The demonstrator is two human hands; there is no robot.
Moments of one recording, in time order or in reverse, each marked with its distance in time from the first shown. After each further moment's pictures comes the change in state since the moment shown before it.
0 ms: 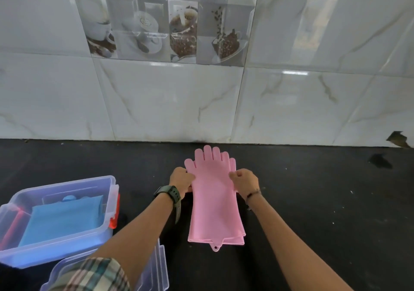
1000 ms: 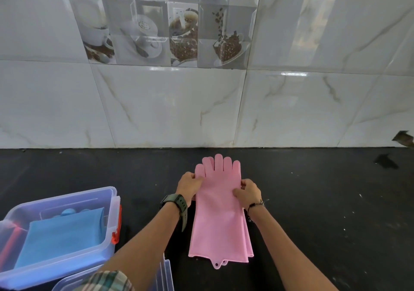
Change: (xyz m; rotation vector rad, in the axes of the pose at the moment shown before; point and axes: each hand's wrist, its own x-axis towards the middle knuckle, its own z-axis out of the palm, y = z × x) left_hand 0.017 -0.004 0.008 0.152 -0.028 0.028; right_hand 0.005 0.013 0.018 0.131 0.005 0.113
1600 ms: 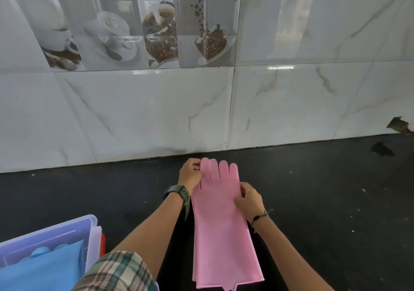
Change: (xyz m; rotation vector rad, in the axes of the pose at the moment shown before) left_hand 0.060 0.034 0.018 0.226 0.021 0.264; right_hand 0.011 0.006 -0.002 0.024 0.013 -0.076
